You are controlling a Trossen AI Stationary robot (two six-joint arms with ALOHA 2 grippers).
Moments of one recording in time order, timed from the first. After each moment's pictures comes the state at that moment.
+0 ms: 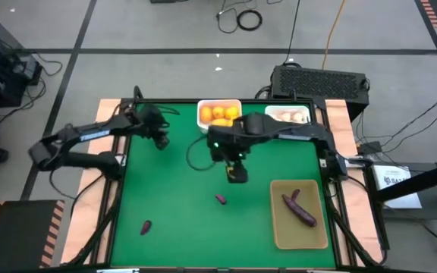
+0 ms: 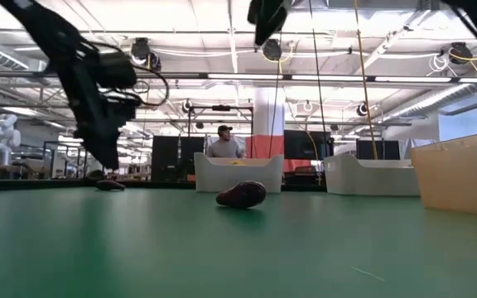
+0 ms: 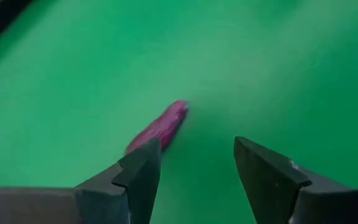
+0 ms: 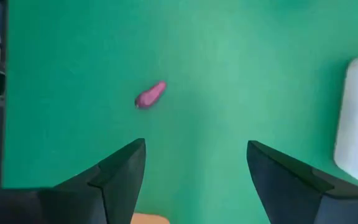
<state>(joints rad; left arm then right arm) 0.73 1.16 0.56 -0.49 -0.03 0.02 0.01 2.10 2.35 -1.52 -0.11 -0.04</state>
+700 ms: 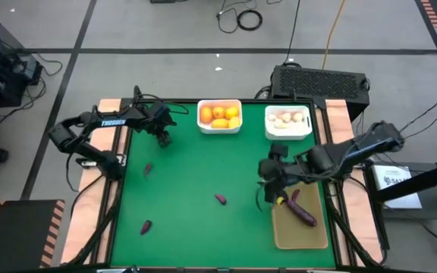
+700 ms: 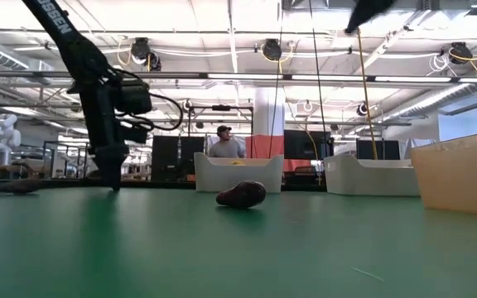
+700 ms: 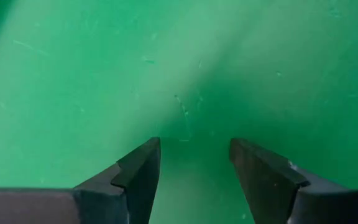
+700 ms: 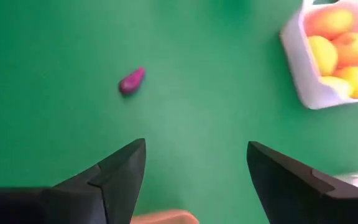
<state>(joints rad) 0.79 1.46 0.64 -0.43 -0.04 0.24 0.37 1.40 1.38 -1.04 0.37 0.43</state>
